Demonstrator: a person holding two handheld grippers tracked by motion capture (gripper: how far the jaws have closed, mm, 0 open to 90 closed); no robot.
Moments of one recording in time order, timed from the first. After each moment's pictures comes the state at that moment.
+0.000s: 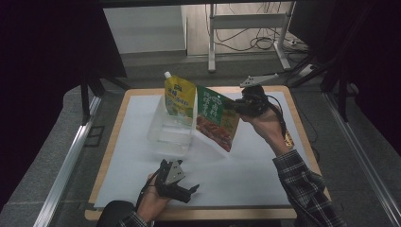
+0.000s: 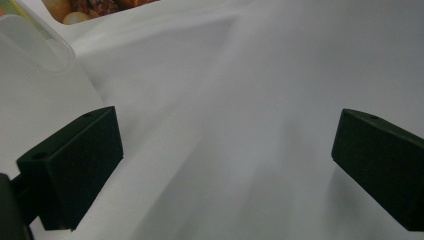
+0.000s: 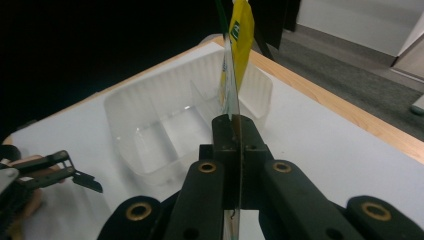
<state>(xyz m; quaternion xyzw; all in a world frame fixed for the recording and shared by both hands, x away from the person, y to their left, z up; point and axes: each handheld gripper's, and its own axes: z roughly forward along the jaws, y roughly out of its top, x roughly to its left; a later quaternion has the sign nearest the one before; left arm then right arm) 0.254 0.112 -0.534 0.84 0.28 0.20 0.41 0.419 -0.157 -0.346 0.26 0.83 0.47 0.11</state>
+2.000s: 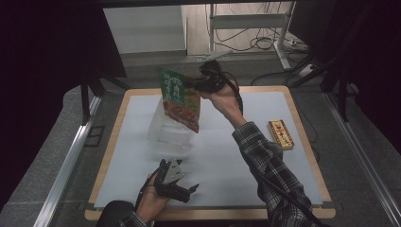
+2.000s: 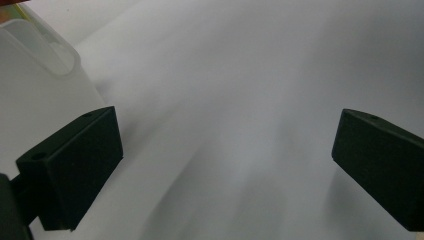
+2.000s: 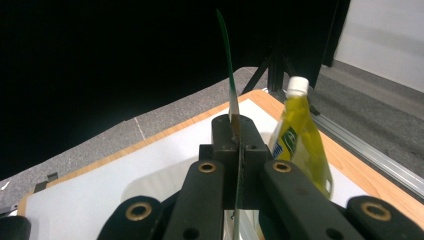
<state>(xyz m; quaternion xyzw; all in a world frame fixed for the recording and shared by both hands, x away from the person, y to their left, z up) 0.254 0.115 -0.532 0.84 0.27 0.20 0.42 0.472 -0.041 -0.321 0.21 0.82 0.52 0.08</state>
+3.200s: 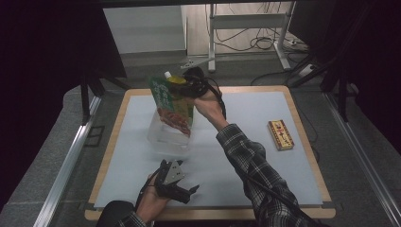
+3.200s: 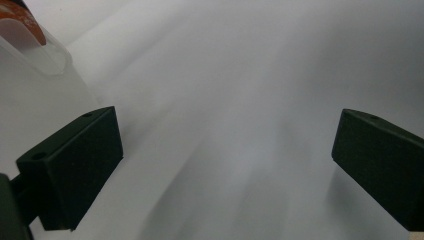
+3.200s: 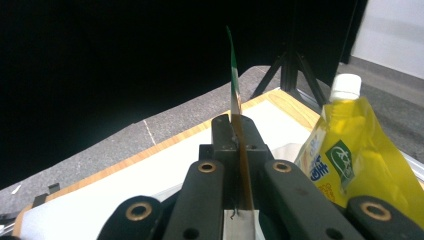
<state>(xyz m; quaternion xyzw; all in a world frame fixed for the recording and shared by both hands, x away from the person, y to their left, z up) 0.253 0.114 -0.533 0.84 0.27 0.19 0.42 0.478 0.000 -0.352 0.21 0.82 0.52 0.06</state>
